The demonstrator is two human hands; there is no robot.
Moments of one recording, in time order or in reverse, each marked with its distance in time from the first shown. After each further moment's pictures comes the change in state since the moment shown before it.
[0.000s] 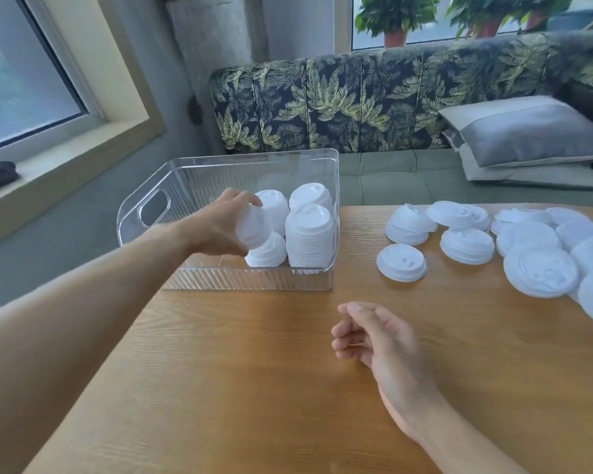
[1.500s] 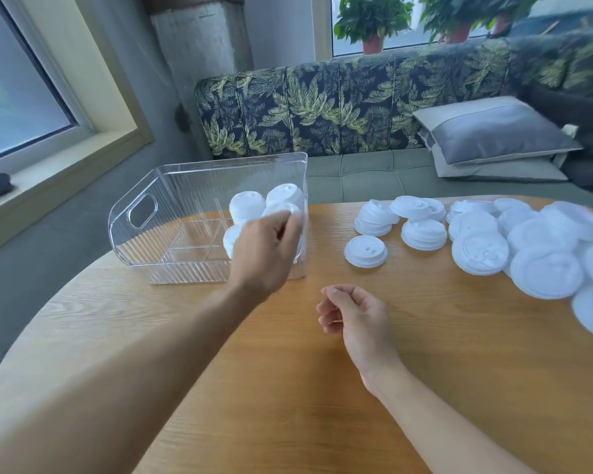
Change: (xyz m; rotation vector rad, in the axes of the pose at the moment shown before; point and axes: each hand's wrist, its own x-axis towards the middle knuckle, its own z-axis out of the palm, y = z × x) left_hand -0.071 0.147 0.062 -0.493 0.603 0.137; right_hand -0.006 -0.007 -0.015 -0.051 0.118 -0.034
